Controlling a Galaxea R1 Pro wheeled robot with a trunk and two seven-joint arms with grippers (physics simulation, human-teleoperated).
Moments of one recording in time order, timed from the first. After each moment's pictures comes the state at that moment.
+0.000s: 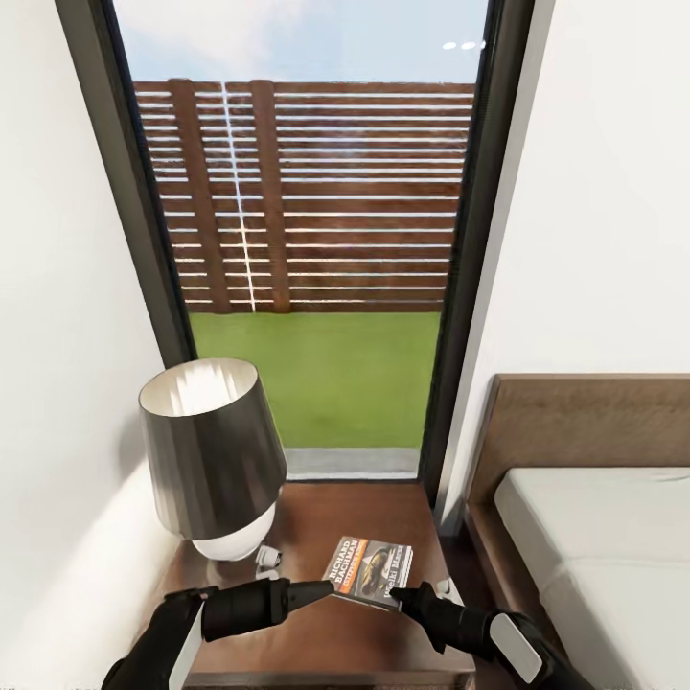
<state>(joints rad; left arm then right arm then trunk) -0.36 -0.05 0.13 -0.86 0.06 0.61 -1.44 -0.47 -0.05 0.05 -0.44 -0.85 0.68 0.50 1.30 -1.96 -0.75</state>
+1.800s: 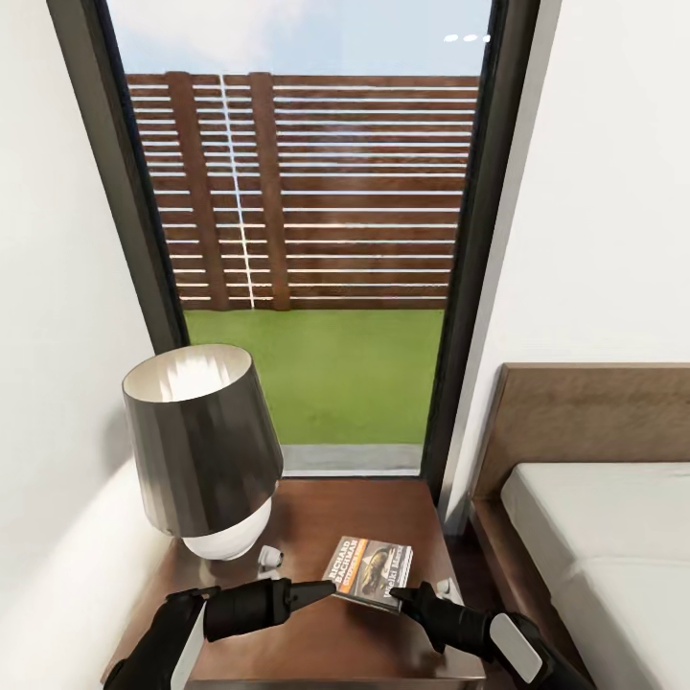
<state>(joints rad) -0.36 -0.06 0.13 -0.86 0.06 0.61 -1.42 -0.47 -0.05 0.05 -0.44 -0.85 0.68 0.50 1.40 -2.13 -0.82</state>
